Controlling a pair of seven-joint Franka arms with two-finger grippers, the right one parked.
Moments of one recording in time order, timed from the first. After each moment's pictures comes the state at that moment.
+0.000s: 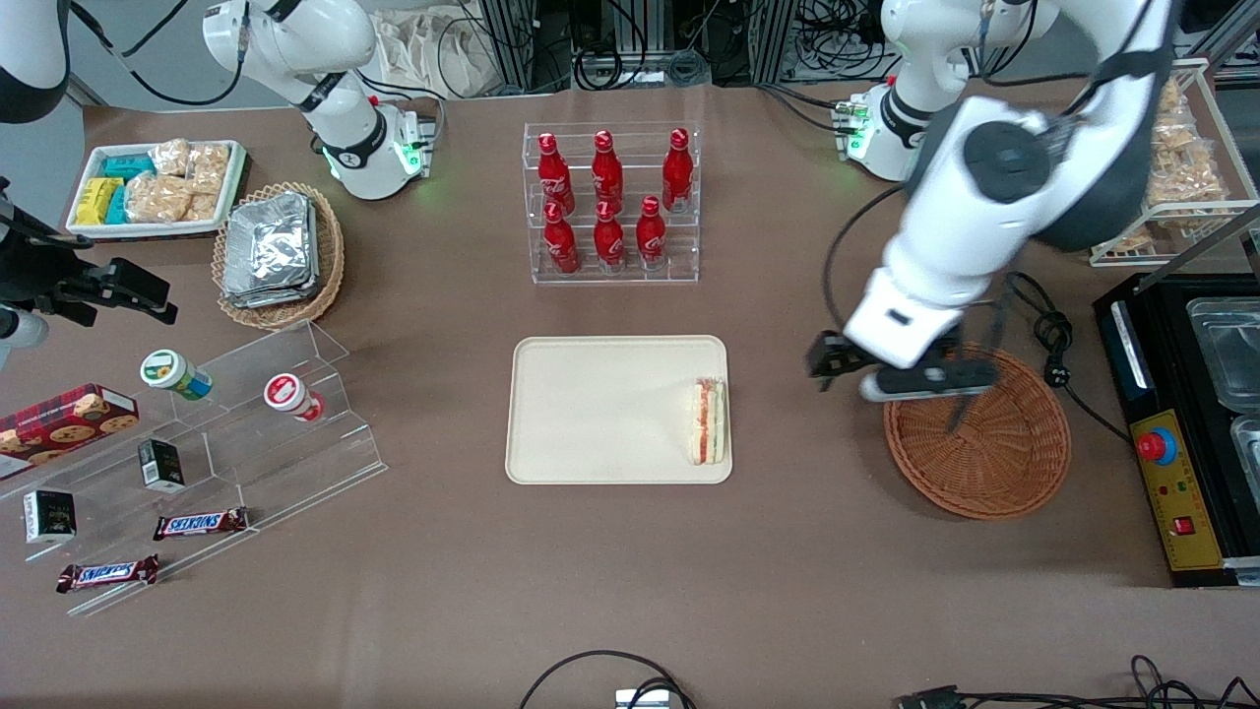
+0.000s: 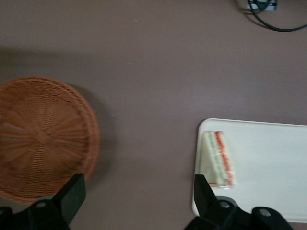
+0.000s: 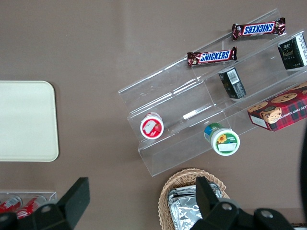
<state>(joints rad) 0.00 0.11 -0.35 -1.77 0.05 2.02 -0.43</state>
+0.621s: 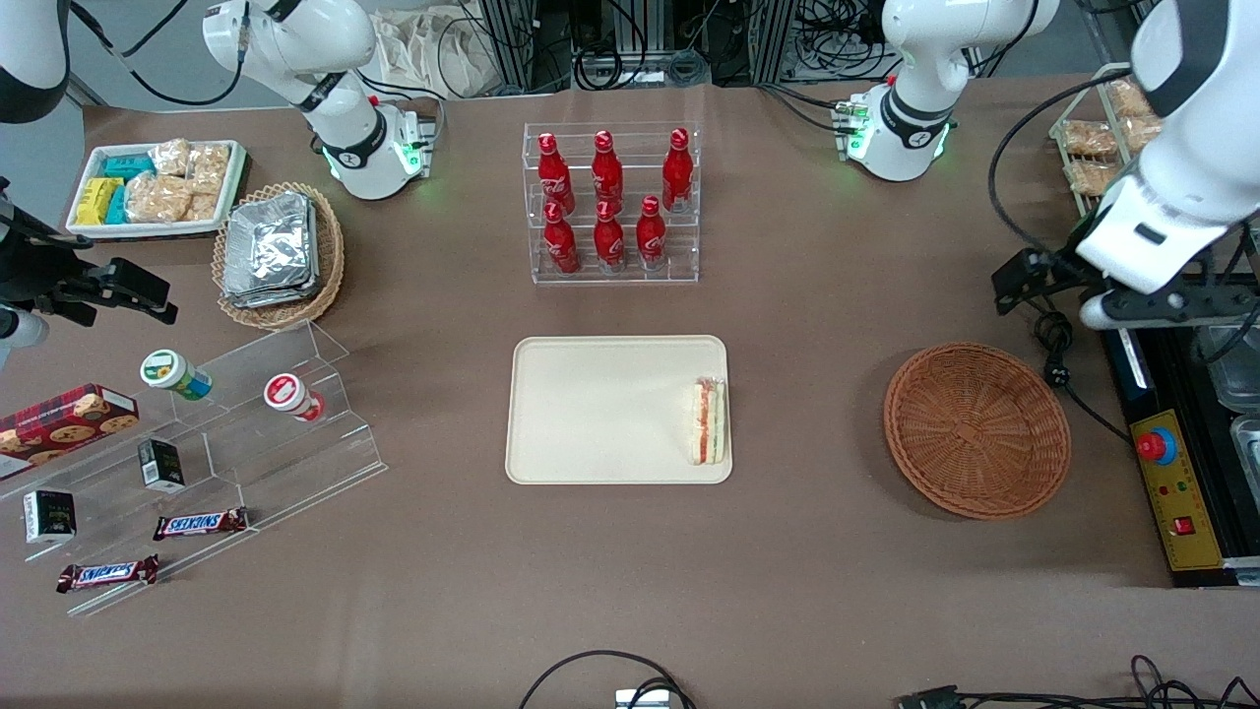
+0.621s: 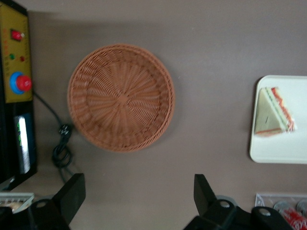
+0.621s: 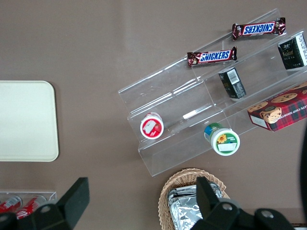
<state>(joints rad) 0.08 -0.09 -0.18 -1.76 -0.01 1.67 -0.12</state>
